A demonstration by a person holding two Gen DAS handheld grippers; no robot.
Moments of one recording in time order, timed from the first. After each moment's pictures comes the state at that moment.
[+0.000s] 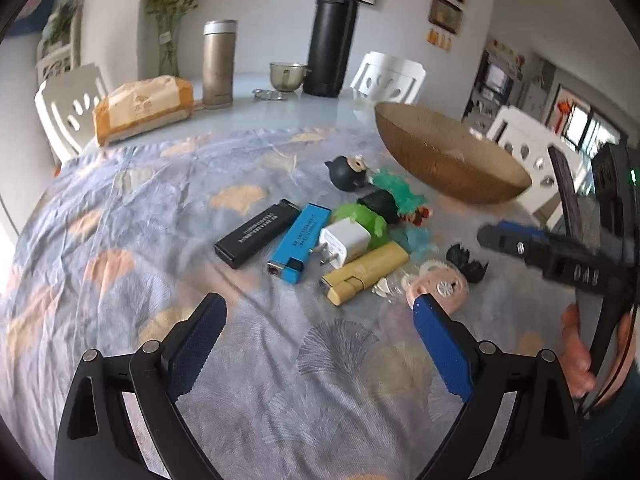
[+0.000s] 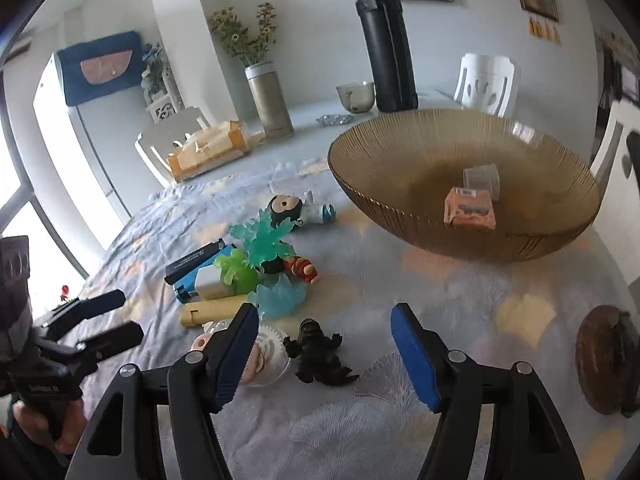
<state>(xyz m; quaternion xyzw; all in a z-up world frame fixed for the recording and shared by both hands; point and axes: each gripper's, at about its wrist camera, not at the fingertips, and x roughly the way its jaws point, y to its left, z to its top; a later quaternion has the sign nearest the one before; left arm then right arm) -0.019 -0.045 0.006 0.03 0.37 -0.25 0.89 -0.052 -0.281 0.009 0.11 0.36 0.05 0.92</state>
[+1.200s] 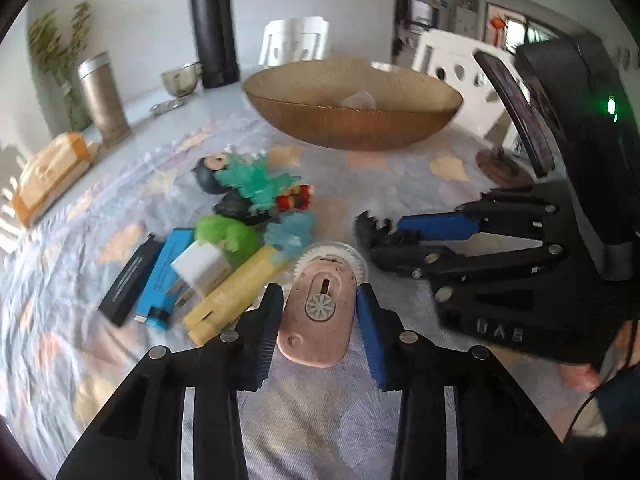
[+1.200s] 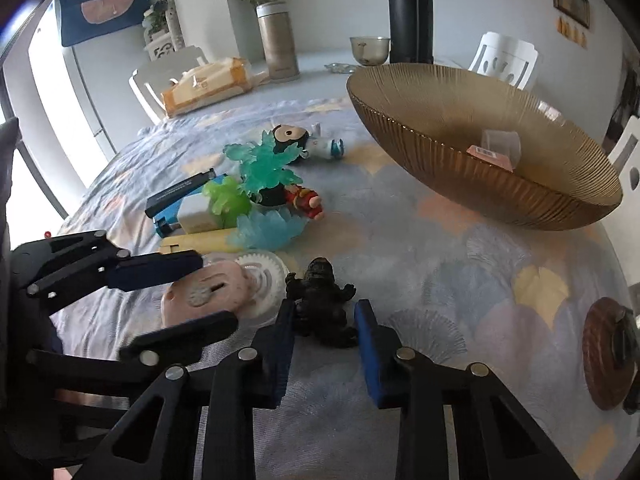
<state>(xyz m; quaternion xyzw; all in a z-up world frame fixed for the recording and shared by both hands) -0.031 -0.131 0.002 0.15 0.37 -0.34 0.85 -0.049 -0.255 -0.013 0.03 0.43 0.04 0.90</state>
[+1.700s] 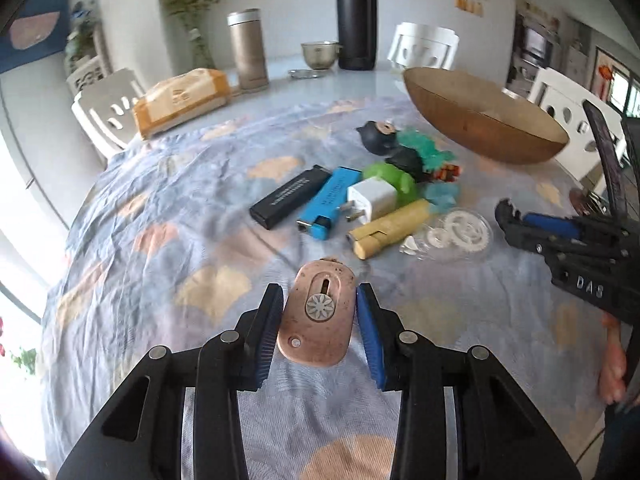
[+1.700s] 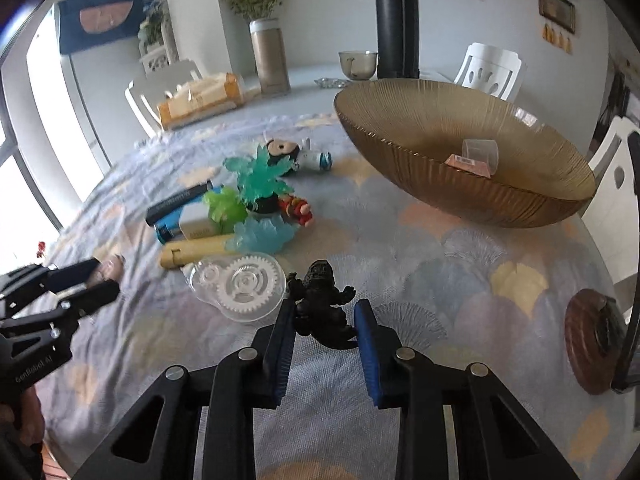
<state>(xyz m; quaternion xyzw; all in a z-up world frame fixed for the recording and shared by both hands) -0.046 -0.053 0.003 0.09 0.40 -0.15 0.90 -0.060 -0.253 -0.010 0.02 0.42 0.02 0.91</state>
